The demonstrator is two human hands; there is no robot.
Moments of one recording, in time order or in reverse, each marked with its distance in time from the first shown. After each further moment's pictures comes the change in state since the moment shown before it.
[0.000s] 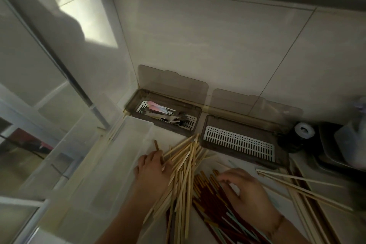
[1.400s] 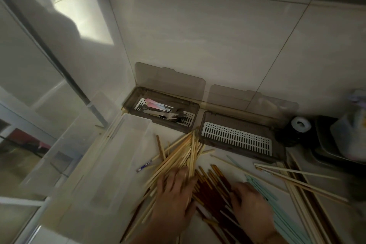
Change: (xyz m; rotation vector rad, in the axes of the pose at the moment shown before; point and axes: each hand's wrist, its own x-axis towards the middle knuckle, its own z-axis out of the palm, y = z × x) left_hand -0.077 0.018 0.031 0.325 -0.079 0.554; right_hand -0.046 0.030 0.039 -0.367 -0.112 0.504
